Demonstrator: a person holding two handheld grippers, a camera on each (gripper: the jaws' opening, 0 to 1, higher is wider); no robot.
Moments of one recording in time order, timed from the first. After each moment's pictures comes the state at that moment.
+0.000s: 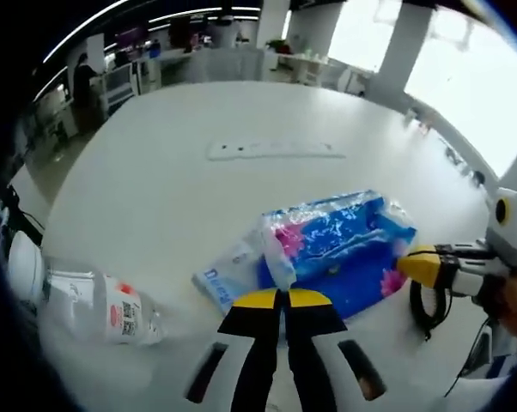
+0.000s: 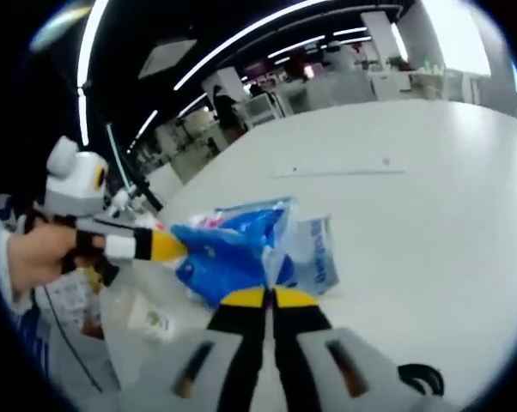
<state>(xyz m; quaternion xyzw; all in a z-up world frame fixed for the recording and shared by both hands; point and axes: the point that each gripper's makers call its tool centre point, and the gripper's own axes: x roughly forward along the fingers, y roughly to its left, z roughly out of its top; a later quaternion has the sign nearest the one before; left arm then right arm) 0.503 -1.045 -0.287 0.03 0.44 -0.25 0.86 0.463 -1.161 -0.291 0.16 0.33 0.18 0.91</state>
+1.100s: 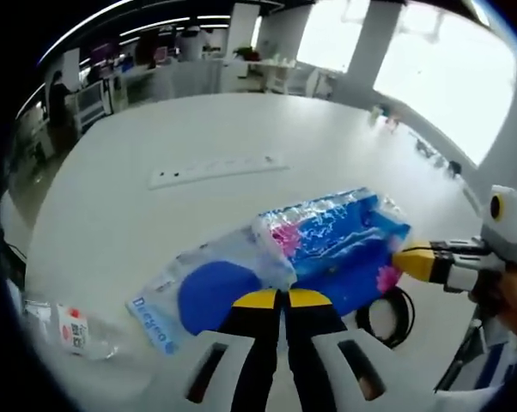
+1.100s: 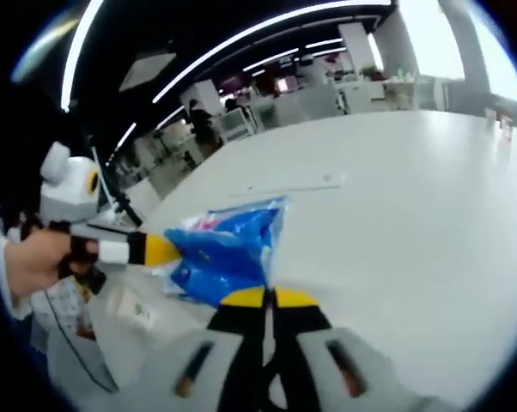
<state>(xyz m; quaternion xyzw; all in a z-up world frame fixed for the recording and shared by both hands) 0.488 -1.142 -0.274 0.04 0.42 -0.32 0.85 0.436 -1.257 -0.275 0.16 0.32 0.11 0.93</state>
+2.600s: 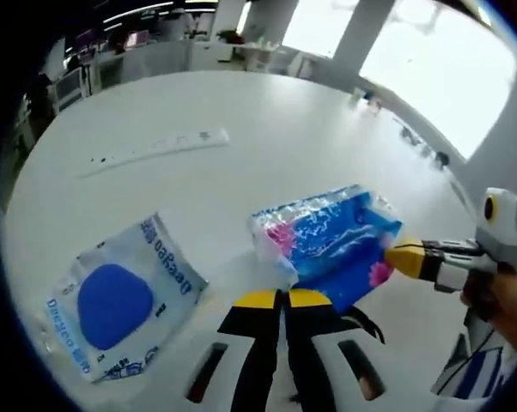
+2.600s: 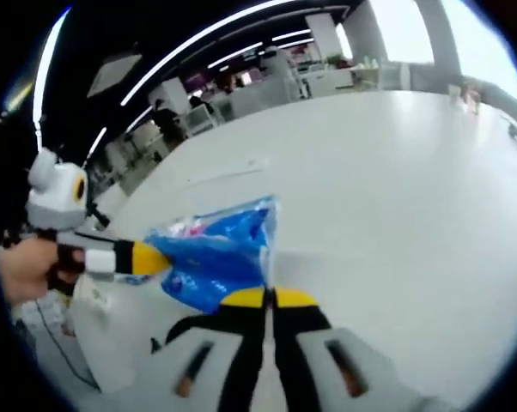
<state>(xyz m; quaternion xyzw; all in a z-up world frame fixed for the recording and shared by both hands) 0.461 -1.245 -0.324 0.02 0.46 -0.35 0.82 0.409 -1.360 -0.324 0.17 0.35 0.04 0.92</state>
